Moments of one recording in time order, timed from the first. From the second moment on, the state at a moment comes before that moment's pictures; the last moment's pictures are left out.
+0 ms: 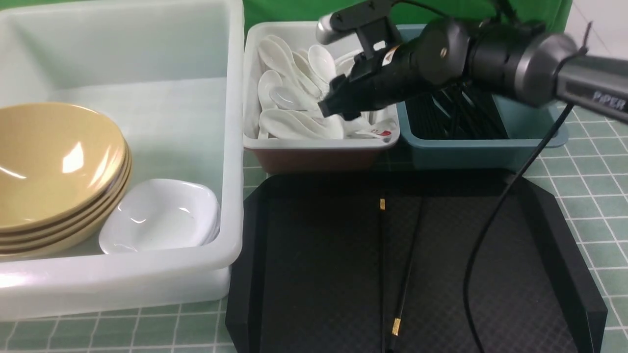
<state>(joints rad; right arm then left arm) 0.45 2.06 -1.75 0.29 0.58 -0.29 0.07 0.06 -0.21 0.37 0.08 -0.35</state>
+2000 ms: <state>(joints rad) 0.47 1.78 -1.07 0.15 0.74 -0.43 0.07 0.06 -0.21 0.37 0.08 -0.35</state>
